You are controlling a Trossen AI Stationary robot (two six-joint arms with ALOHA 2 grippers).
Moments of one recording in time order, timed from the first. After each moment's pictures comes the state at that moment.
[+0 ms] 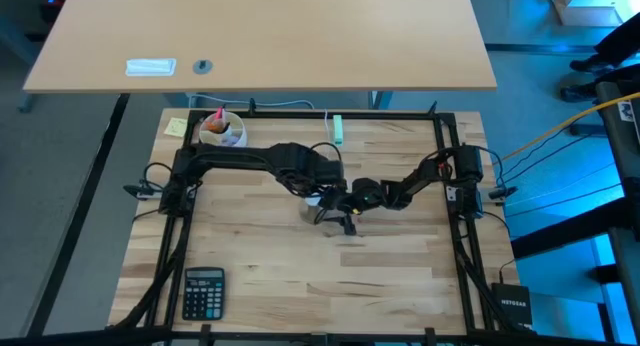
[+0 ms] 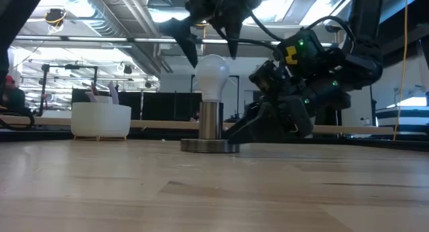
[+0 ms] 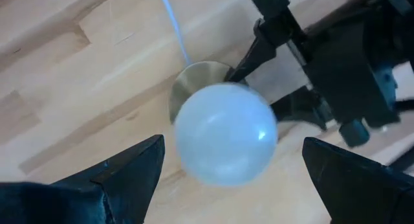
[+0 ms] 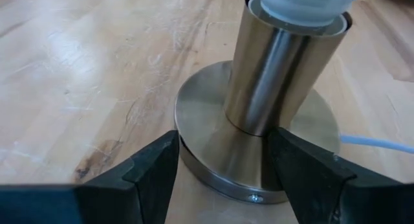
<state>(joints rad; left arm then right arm) -0.01 2.04 2.00 -1.30 -0.13 -1.05 -0.05 1.98 0.62 0.89 -0.16 -0.16</state>
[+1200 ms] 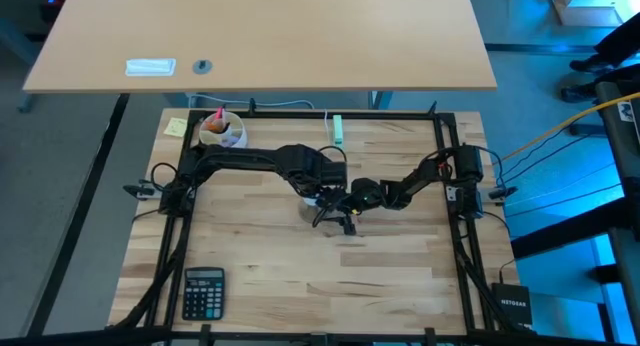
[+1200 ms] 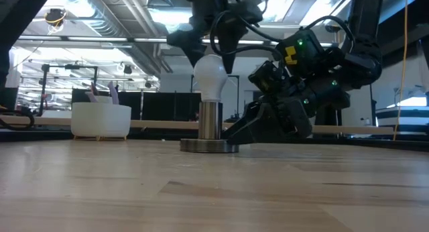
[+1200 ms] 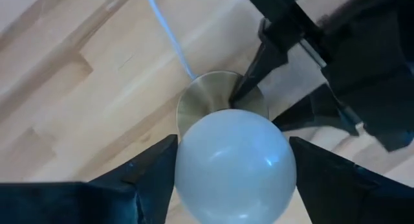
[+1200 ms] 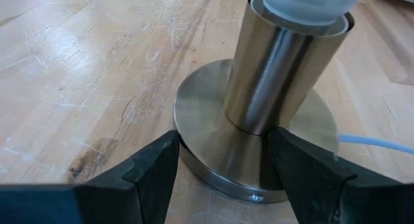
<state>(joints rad) 0.00 2.09 2.00 -1.30 -0.14 -0.88 -0.05 1.97 0.63 0.87 -0.15 -0.19</state>
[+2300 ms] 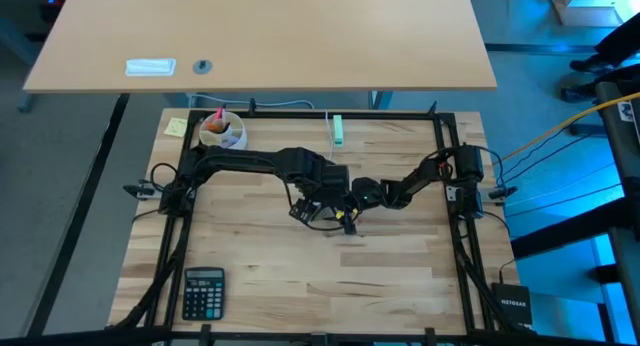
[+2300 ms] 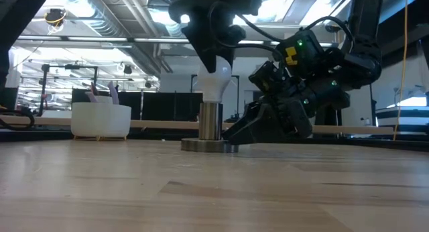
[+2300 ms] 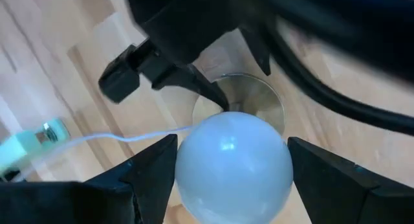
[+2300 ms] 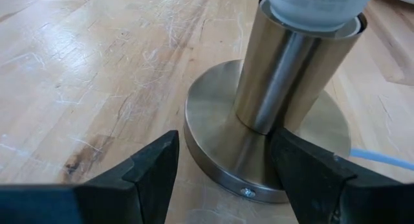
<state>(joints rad) 0.00 2.09 2.00 -1.25 -0.14 0.48 -0.05 1.97 0.63 0.87 -0.16 -0.20</state>
